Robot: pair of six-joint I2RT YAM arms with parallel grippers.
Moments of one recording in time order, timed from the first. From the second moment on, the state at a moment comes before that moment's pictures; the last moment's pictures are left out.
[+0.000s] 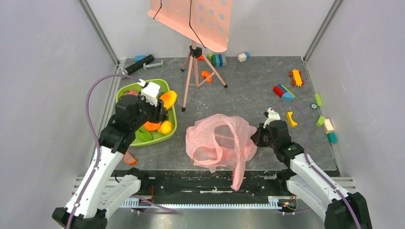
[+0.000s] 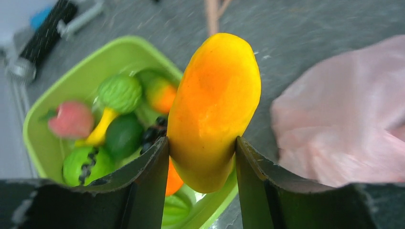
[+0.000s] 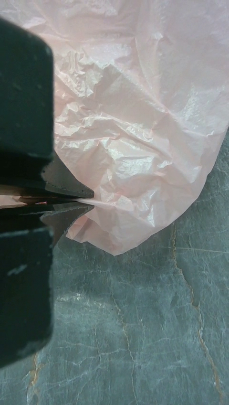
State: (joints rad) left arm -0.40 0.80 0.98 -0.57 0.06 0.17; right arm 0.34 0.79 0.31 -0.19 -0.09 0.41
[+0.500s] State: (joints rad) left arm 0.22 1.19 0.90 -0.36 0.04 -0.05; right arm 0.34 0.76 0.28 -0.17 -0.15 0.41
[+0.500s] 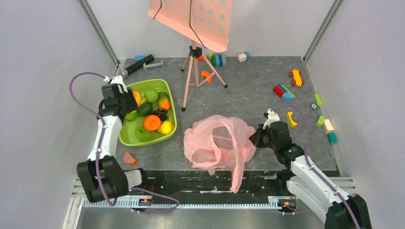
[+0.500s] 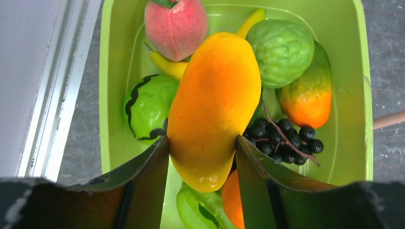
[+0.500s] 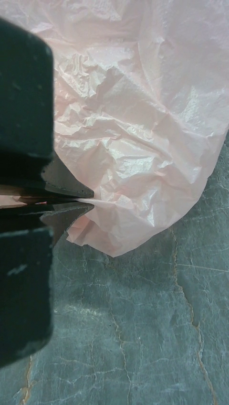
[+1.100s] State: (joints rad) left arm 0.22 1.28 0.97 -0.31 0.12 -0.20; right arm 0.34 0.77 0.31 -0.17 -0.17 0.33
